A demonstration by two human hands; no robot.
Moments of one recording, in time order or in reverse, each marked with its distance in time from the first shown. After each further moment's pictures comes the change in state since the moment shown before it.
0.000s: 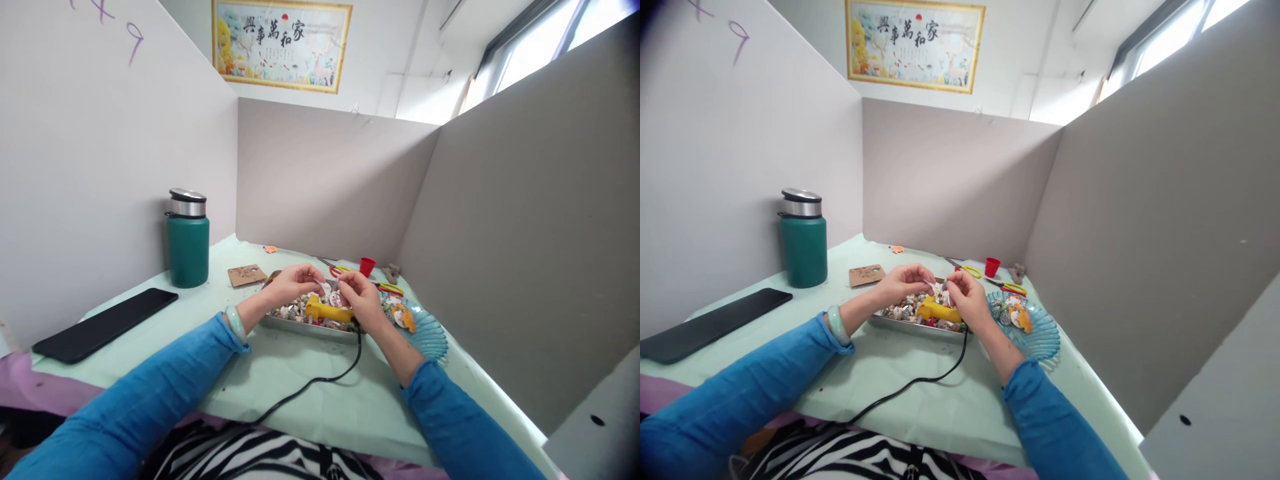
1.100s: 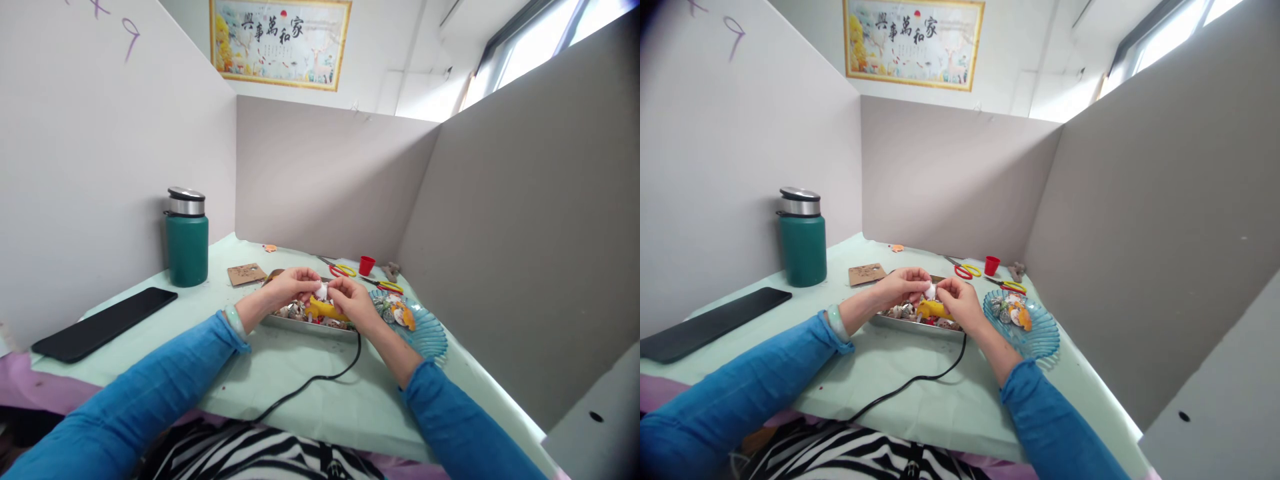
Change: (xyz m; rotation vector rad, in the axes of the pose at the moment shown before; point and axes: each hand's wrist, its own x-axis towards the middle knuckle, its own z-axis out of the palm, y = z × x) left_hand -0.004 -0.004 -0.002 -0.142 -0.009 -0.256; right_hand -0.006 -0.006 0.013 -0.040 -0.070 0.187
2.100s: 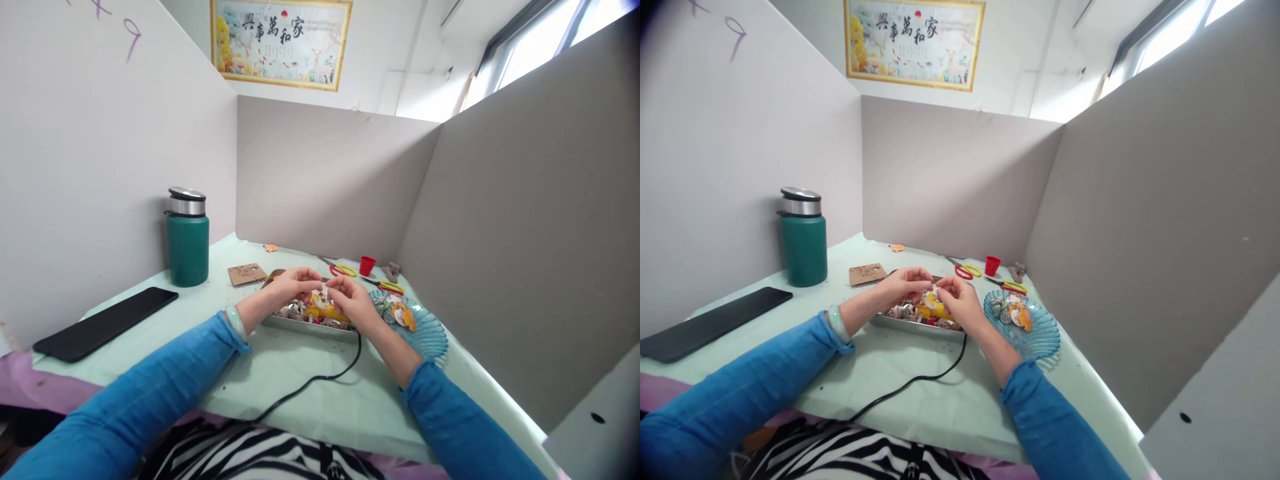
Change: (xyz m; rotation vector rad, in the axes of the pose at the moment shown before) left_hand -0.001 0.001 0.003 0.062 0.061 0.014; right_hand 0.001 0.003 -0.001 0.057 -0.048 -0.015
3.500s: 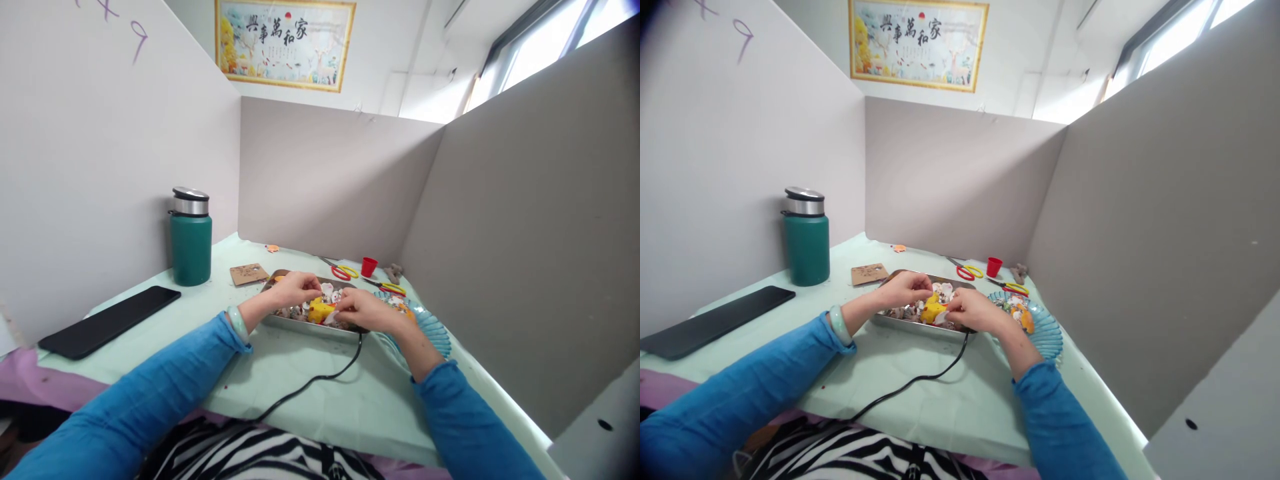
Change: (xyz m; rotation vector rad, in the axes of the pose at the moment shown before) left_hand 0.000 0.006 -0.001 0.738 0.057 0.084; right_hand 0.005 -0.012 -0.042 -0.908 -0.516 -0.199
